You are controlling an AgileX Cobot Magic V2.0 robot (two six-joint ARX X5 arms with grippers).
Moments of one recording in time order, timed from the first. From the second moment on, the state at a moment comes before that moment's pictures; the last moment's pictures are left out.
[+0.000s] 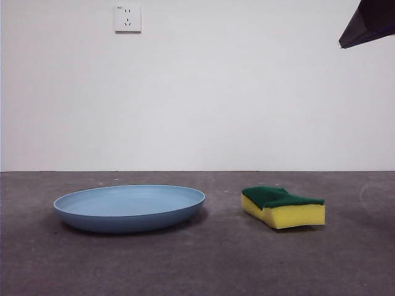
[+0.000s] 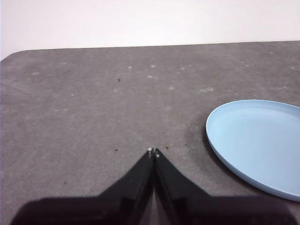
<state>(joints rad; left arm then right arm) -0.12 0.00 0.02 -0.19 -0.05 -0.02 0.61 0.69 0.63 -0.34 0.13 0.03</state>
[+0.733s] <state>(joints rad) -0.12 0.00 0.02 -0.19 -0.05 -0.02 0.17 0.31 0.28 -0.10 -0.05 -0.04</state>
